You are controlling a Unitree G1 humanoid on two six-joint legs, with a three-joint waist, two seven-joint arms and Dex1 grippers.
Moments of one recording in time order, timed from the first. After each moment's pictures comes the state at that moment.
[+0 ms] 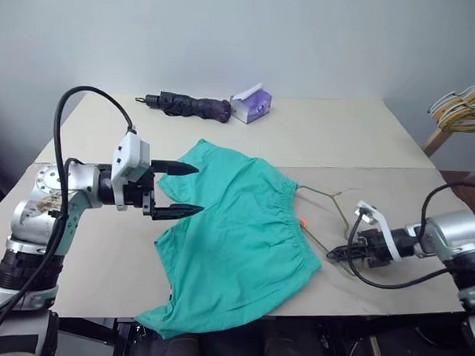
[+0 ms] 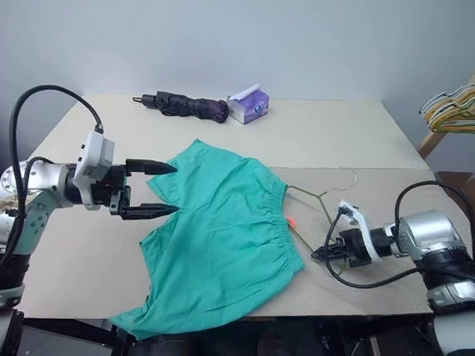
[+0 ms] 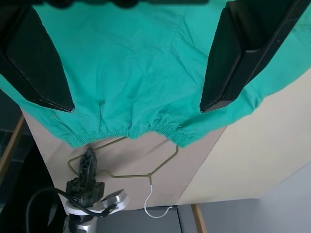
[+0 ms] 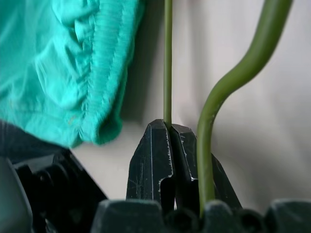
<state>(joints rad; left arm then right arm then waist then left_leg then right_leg) -0.45 0.79 0.07 -0.14 -0.53 0.42 -1.26 -0.65 -0.91 0.34 0.41 0.51 1.19 1.27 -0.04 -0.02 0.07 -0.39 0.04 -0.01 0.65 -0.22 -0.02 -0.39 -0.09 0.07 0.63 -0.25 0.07</state>
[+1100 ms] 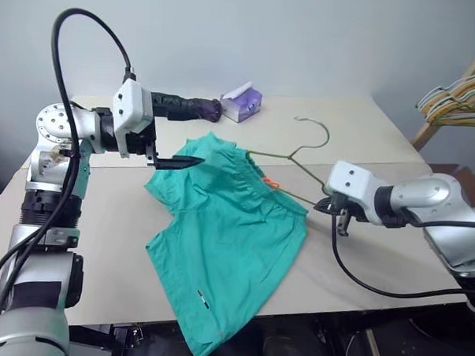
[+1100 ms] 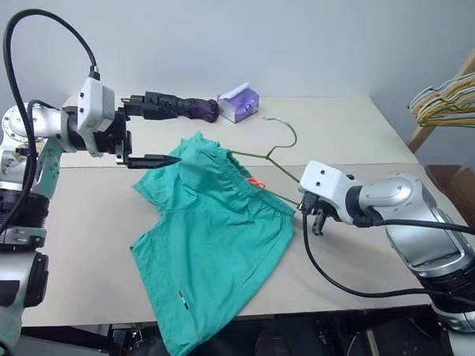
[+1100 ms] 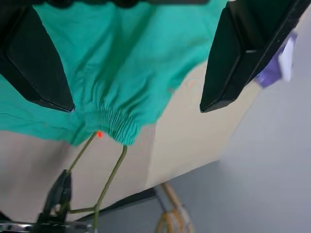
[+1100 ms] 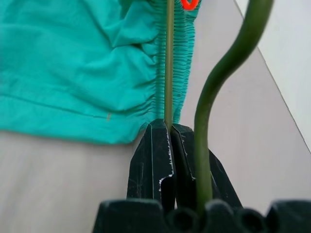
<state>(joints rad) -0.87 0.72 -0.02 0.37 -0.33 0.01 -1.45 -0.58 -1.01 0.29 -0.39 0.16 0.83 0.98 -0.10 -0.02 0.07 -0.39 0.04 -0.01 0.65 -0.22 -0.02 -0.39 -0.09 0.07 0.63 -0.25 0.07</state>
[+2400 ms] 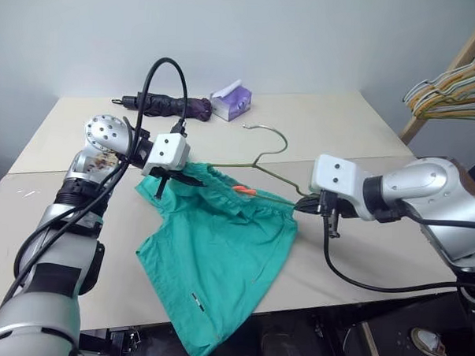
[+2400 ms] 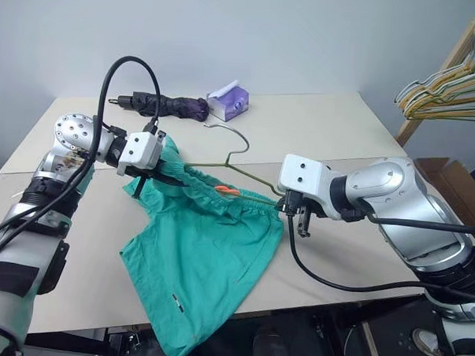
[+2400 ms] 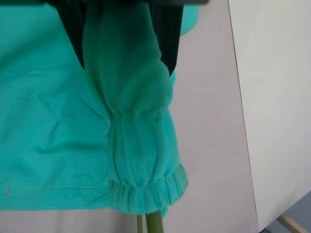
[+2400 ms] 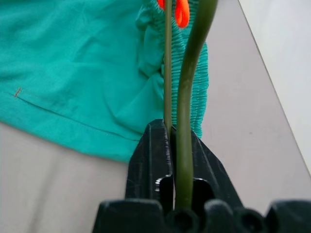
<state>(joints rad) -0.98 0.64 -0.25 0.71 -0.17 -0.34 -1.61 -0.69 -0.98 0.29 -0.48 0.26 0.87 1.09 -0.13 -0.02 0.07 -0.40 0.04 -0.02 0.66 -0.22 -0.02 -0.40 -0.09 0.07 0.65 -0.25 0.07</state>
